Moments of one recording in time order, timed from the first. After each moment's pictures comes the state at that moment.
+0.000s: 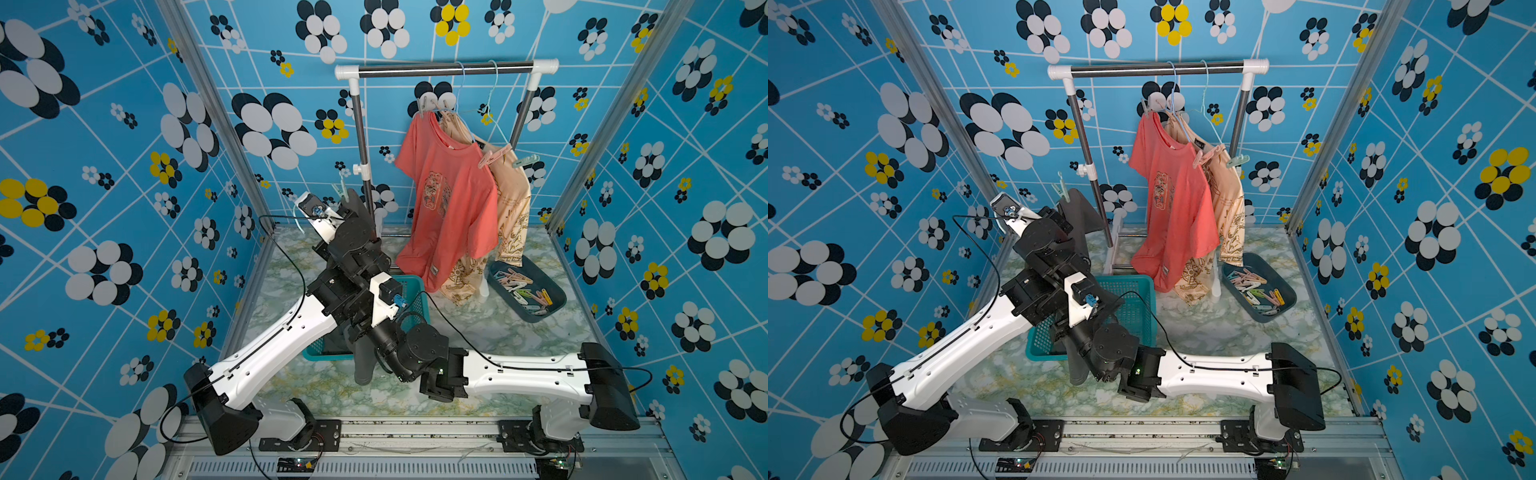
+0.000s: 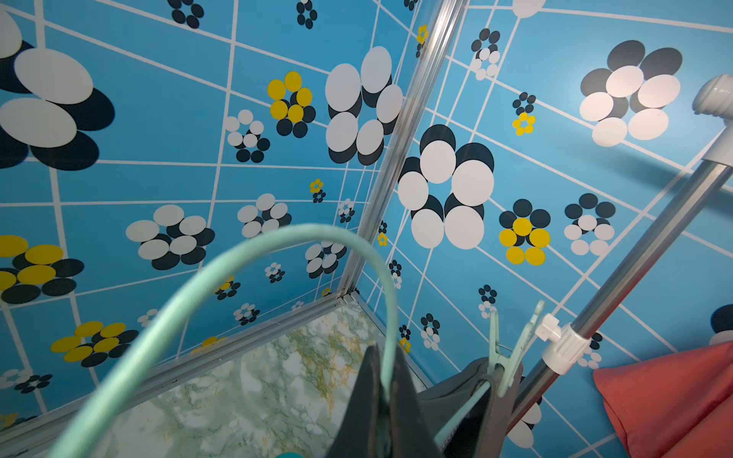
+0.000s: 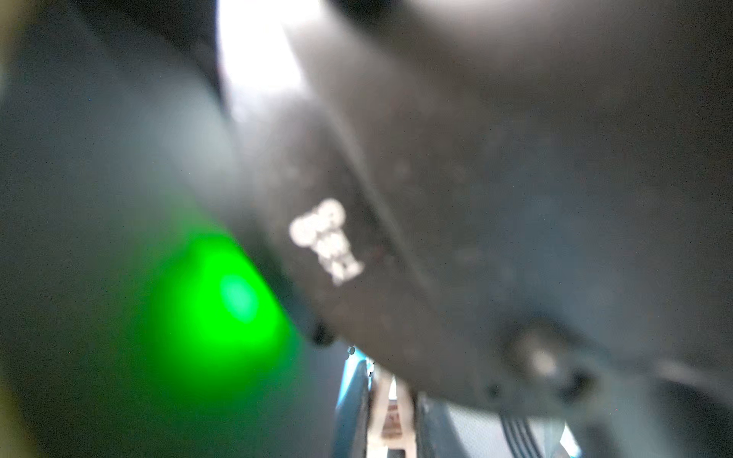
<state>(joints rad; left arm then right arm) -0.80 1.36 1.47 0.20 -1.56 -0.08 1.40 1.61 1.27 0.64 0.71 0.08</state>
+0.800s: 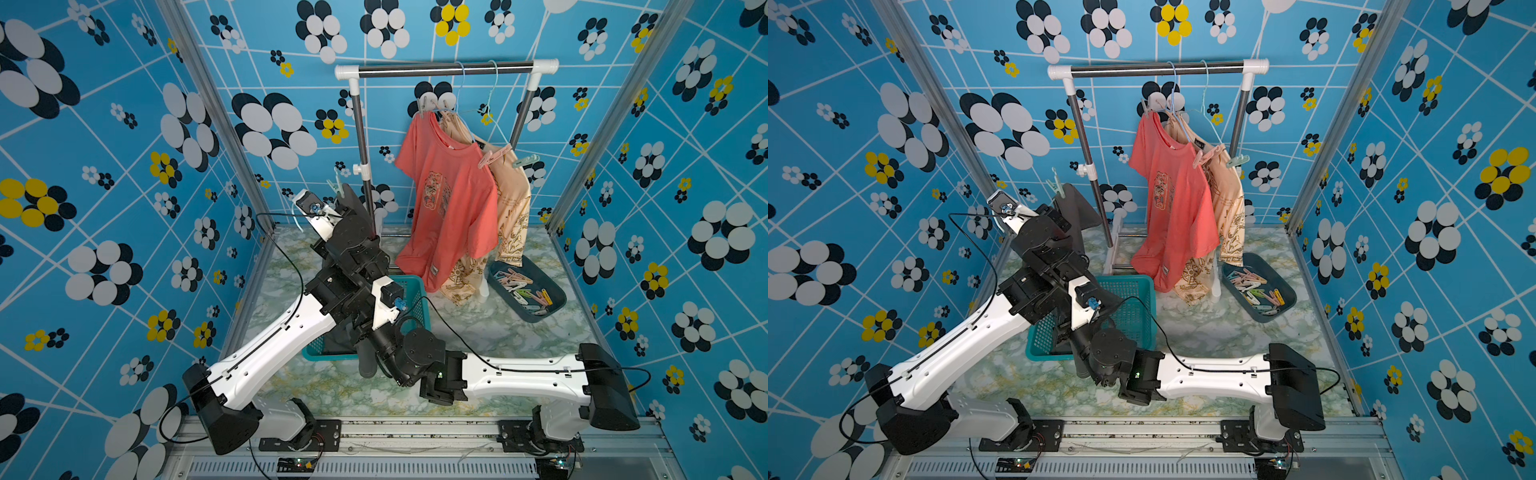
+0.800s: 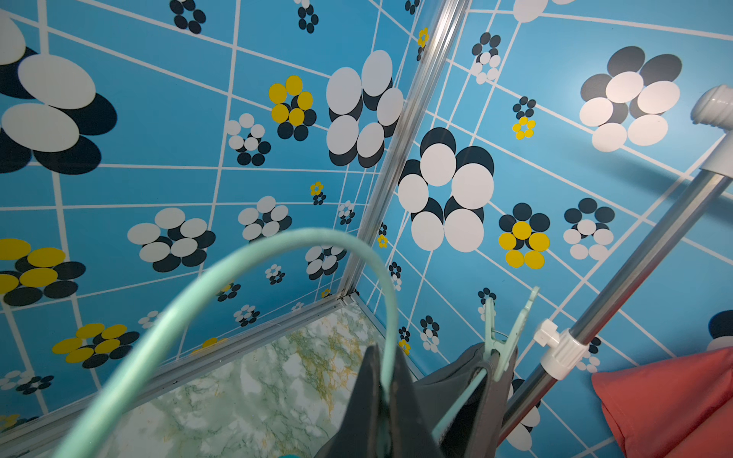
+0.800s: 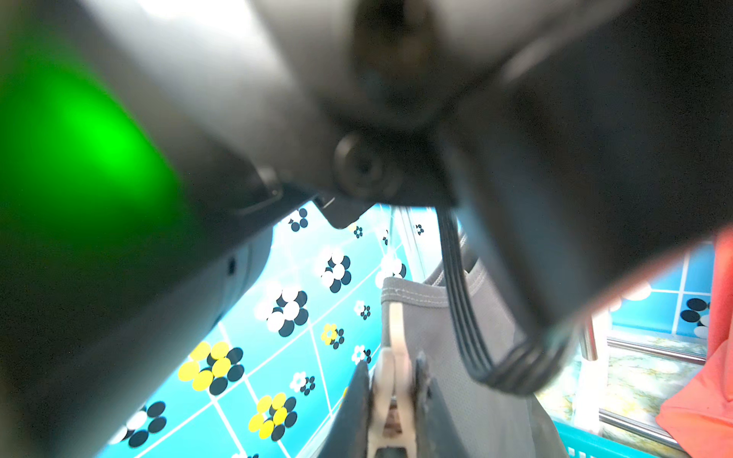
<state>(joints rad) -0.80 1.37 1.51 0.18 -1.56 -0.08 1.42 1.63 1.26 0.63 0.79 0.11</state>
